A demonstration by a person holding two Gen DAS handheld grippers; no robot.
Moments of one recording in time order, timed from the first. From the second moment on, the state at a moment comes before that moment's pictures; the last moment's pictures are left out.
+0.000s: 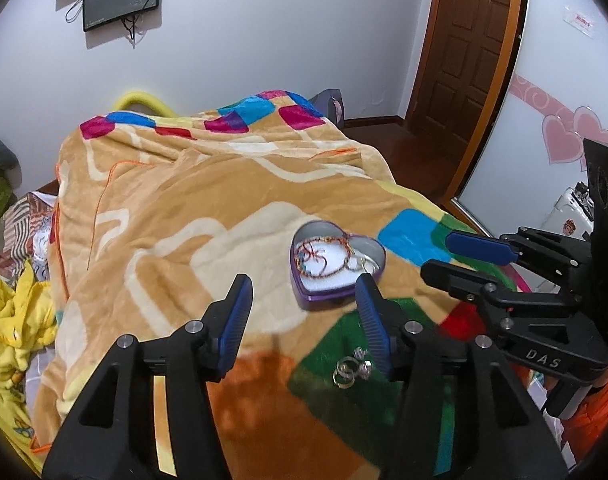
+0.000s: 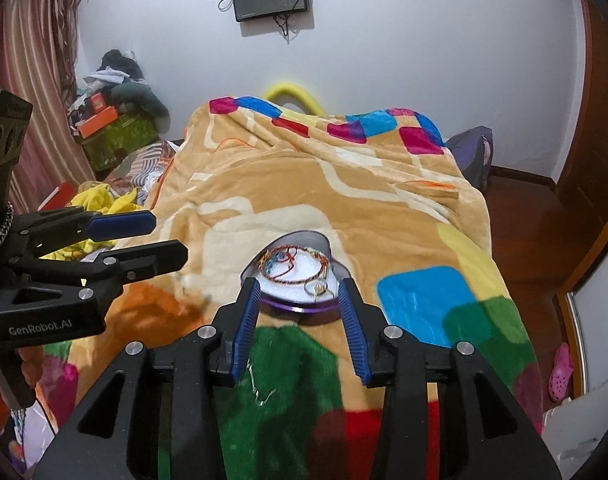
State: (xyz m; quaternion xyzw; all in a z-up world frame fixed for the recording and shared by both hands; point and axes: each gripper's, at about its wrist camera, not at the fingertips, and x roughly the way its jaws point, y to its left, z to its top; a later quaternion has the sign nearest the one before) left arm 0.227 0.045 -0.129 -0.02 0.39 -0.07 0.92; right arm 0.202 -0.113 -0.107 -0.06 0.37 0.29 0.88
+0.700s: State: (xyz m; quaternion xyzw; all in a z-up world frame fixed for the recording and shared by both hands) left arm 0.188 0.055 -0.183 -0.03 0.45 -0.06 0.89; right arm 0.170 -0.089 -0.166 -0.07 0.44 0.33 0.83
